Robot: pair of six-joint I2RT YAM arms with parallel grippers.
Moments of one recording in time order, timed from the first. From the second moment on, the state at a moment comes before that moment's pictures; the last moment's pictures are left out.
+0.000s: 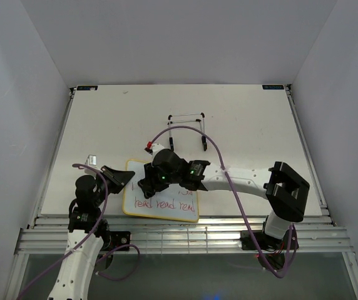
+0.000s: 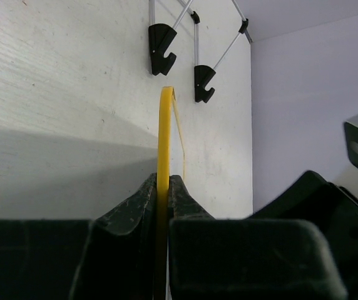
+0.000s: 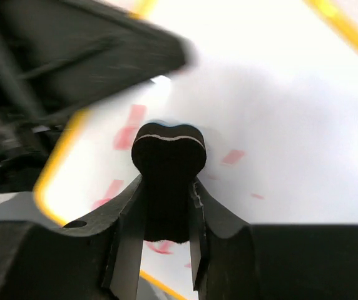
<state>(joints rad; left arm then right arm) -0.06 0.29 0.18 -0.18 0.39 -0.98 1.21 1.72 1.23 -0.14 -0.06 0.62</state>
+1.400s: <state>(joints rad) -0.06 0.28 0.18 -0.19 0.38 -0.97 1.26 1.89 1.61 -0.53 0.06 0.51</state>
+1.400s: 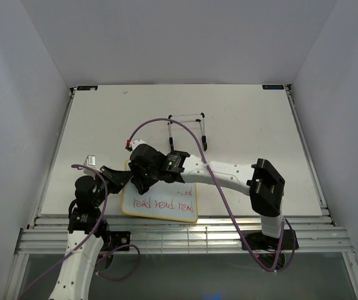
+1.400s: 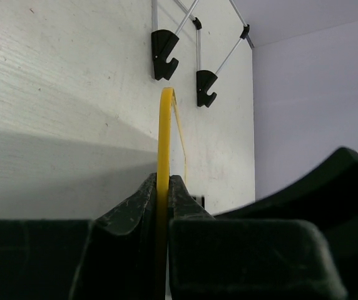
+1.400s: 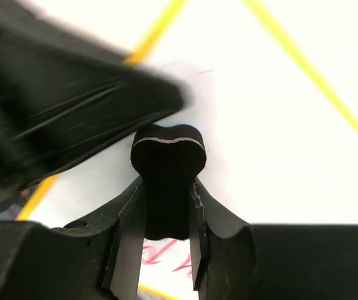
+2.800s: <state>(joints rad) -0.06 0.27 0.18 -0.20 0.38 -0.99 1.22 1.92 1.65 -0.55 -0.01 0.42</state>
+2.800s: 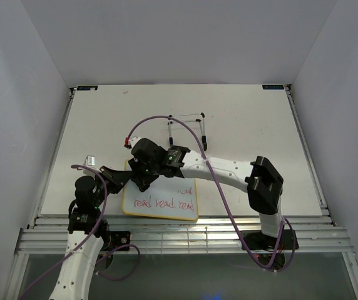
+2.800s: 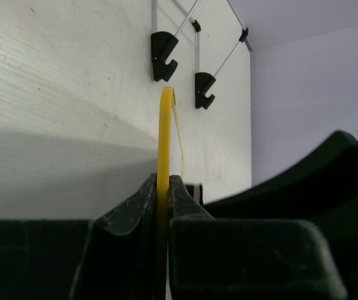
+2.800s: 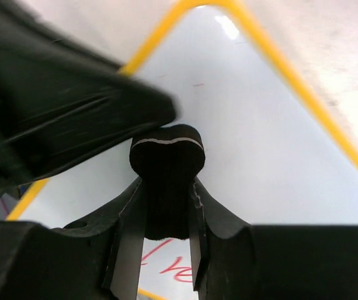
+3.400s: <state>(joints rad) -0.07 0.25 0.20 -0.26 0.37 -1.01 1.14 1.71 1.24 -0.37 0.03 0.48</state>
